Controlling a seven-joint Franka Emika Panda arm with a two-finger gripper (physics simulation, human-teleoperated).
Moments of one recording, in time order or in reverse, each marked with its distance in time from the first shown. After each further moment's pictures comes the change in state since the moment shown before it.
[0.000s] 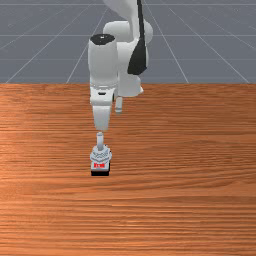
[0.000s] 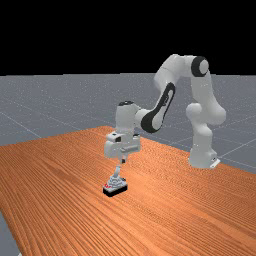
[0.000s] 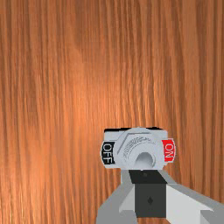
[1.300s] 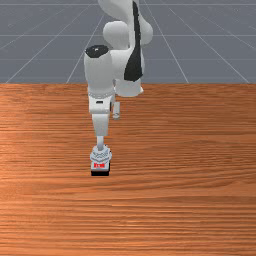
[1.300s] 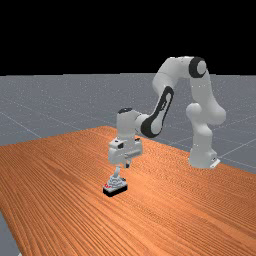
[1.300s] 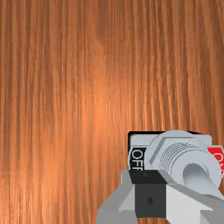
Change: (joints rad) arm -0.045 0.025 0.021 -0.060 0.055 0.009 -0.087
